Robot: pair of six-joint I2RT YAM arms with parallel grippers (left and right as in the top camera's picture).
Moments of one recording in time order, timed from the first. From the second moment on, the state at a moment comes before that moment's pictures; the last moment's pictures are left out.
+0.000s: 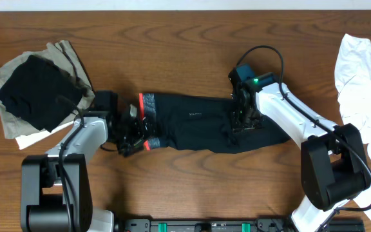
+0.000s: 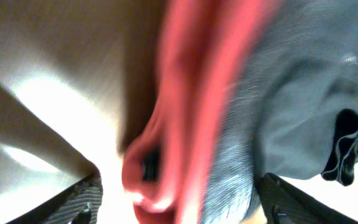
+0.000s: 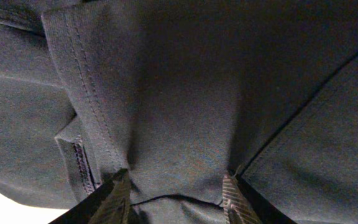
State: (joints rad) left arm 0.01 1.65 0.79 -0.67 0.59 -0.47; right arm 0.40 1.86 1.27 -1.02 -0.05 0.30
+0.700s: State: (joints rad) left arm 0.06 1.67 0.74 -0.53 0.75 -0.80; right arm 0.40 1.86 1.27 -1.03 -0.05 0.30
